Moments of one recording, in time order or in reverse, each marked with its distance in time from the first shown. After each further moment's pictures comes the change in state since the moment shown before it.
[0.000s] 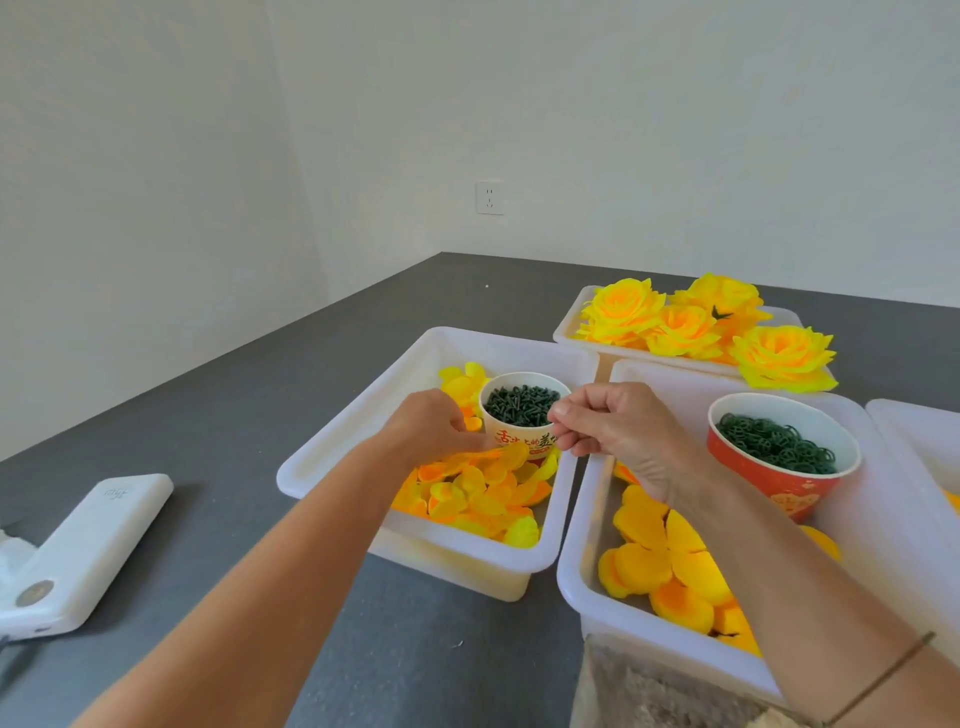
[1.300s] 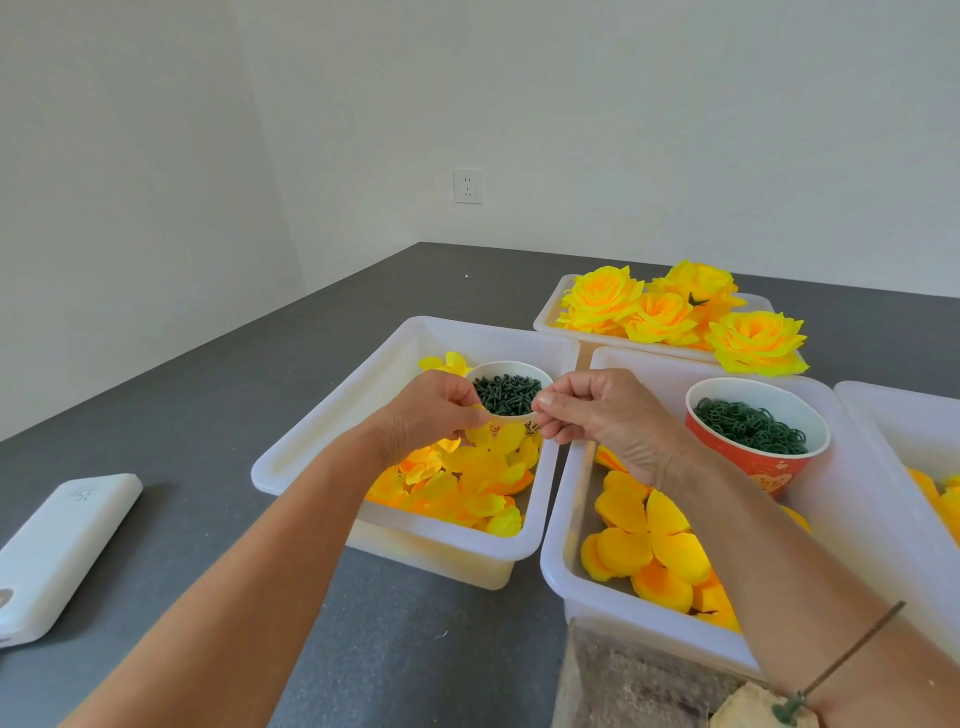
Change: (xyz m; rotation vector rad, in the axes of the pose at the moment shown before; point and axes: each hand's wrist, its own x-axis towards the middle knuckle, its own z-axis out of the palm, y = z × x) left_hand -0.014 0.021 -0.007 -0.493 -0.064 0.196; right_hand -0.002 0.000 -0.005 -0.005 -0.036 -0.016
